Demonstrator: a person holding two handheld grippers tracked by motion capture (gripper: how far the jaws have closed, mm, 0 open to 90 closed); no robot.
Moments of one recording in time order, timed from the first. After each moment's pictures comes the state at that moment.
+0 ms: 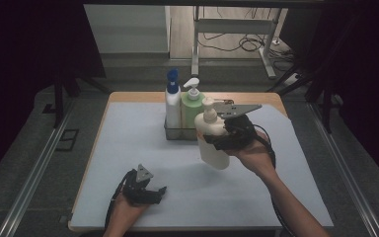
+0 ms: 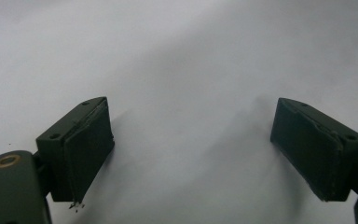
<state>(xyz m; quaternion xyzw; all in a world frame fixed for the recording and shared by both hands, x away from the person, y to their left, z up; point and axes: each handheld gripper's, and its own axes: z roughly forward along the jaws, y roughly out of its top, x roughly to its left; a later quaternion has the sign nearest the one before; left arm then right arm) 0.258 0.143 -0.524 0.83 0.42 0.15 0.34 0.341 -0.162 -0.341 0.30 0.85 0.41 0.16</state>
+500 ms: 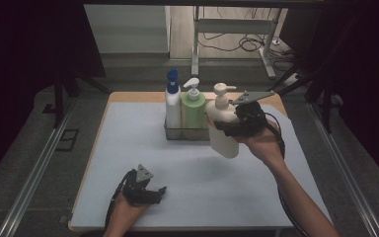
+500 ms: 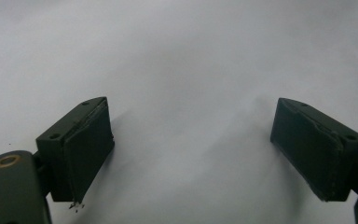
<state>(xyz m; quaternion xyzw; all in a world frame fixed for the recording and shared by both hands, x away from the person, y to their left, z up) 0.258 0.143 -0.524 0.83 0.42 0.15 0.34 0.363 -0.184 -0.321 0.33 0.83 0.41 0.19</state>
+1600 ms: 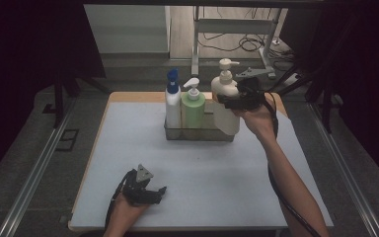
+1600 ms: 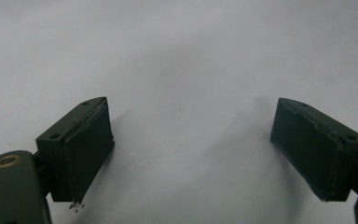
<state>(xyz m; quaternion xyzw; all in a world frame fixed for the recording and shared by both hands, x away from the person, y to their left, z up) 0.259 0.143 -0.524 0.83 0.42 0.15 0.34 0.429 -0.187 -0.312 0.38 0.79 0.42 0.23</state>
